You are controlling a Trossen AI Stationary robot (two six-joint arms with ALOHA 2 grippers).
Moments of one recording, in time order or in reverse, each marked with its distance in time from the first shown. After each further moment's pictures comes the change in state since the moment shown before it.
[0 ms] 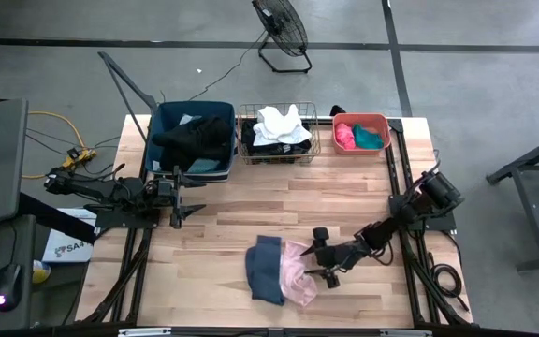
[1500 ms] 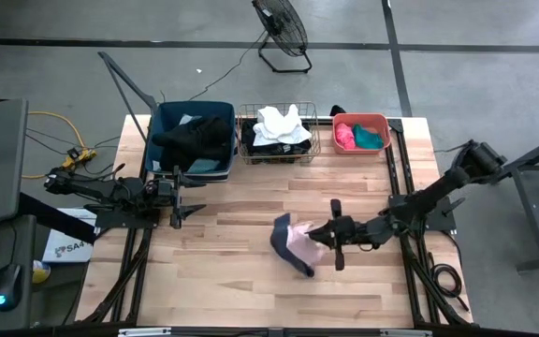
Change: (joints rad) left arm 0.000 0.000 0.000 0.001 0.000 0.000; right arm -0.022 -0.550 0.000 -0.104 0.224 0.017
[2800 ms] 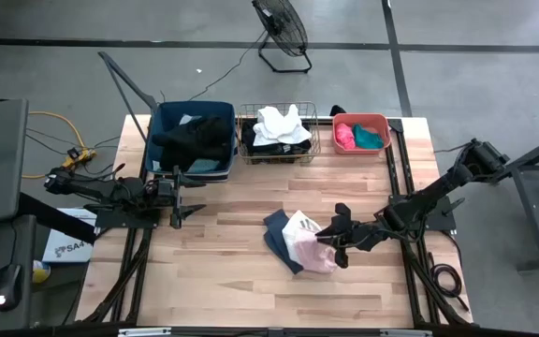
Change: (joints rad) left arm 0.000 0.000 0.000 0.000 0.000 0.000; right arm -0.017 -0.041 0.000 -0.530 -0.094 0.354
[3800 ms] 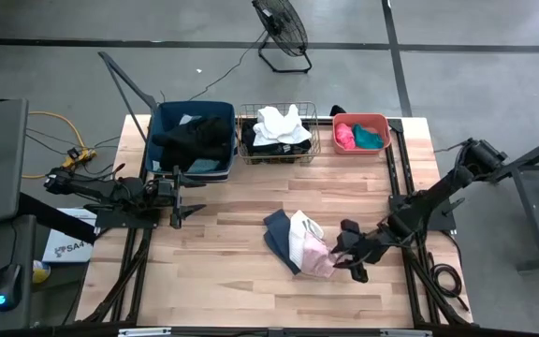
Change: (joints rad) left arm 0.000 0.000 0.000 0.000 0.000 0.000; right arm 0.107 0.003 0.000 -0.188 -0.247 0.092
